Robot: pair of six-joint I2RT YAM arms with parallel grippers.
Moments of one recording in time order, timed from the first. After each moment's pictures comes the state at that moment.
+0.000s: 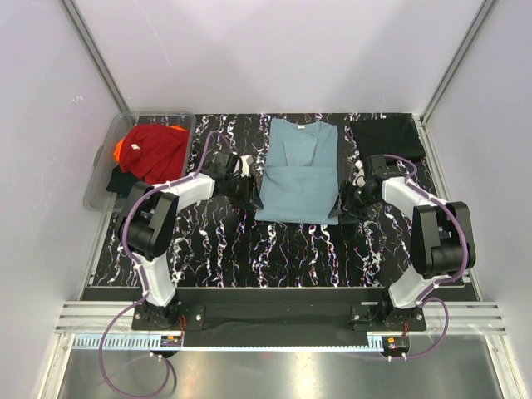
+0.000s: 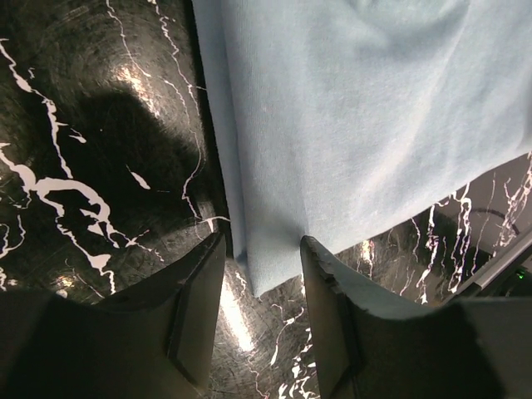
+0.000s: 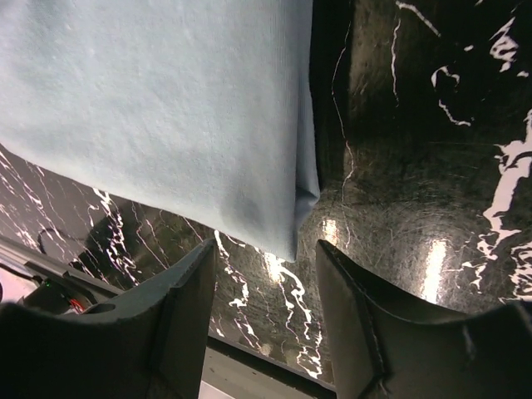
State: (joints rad) left arm -0.41 1.86 1.15 -0.29 0.45 -0.42; right arm 0.11 1.65 1.00 -0.58 -0.41 0.38
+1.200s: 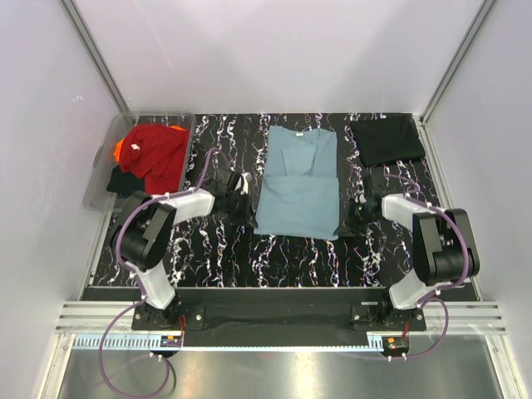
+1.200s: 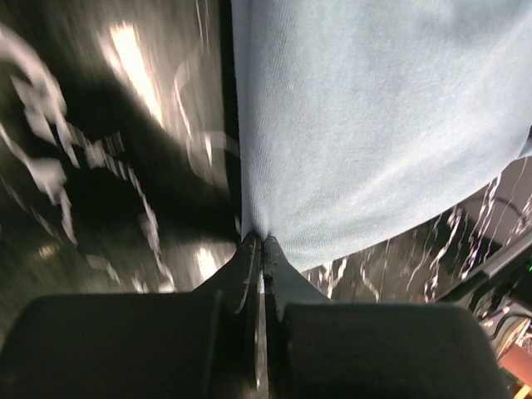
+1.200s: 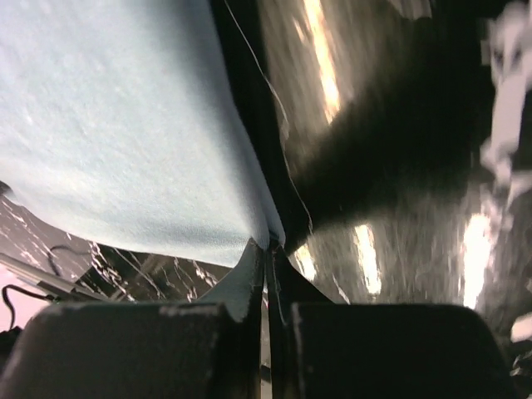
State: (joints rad) left arm -0.46 1.79 0.99 -0.25 0.40 -0.51; right arm 0.11 1.62 0.81 -0.44 -0.39 0.51
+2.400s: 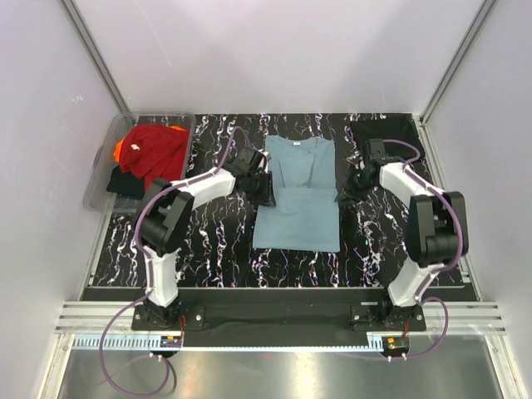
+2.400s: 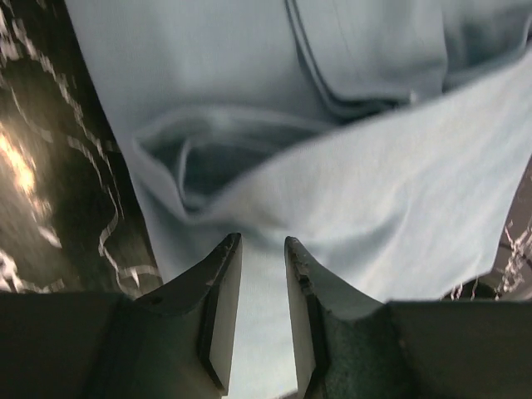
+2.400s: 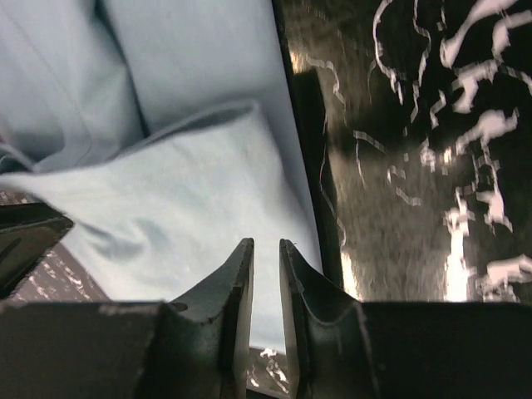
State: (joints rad) left arm -0.55 1.94 1.32 -0.37 0.28 -0.51; right arm 0.11 1.72 1.17 -0.59 -0.27 0.52
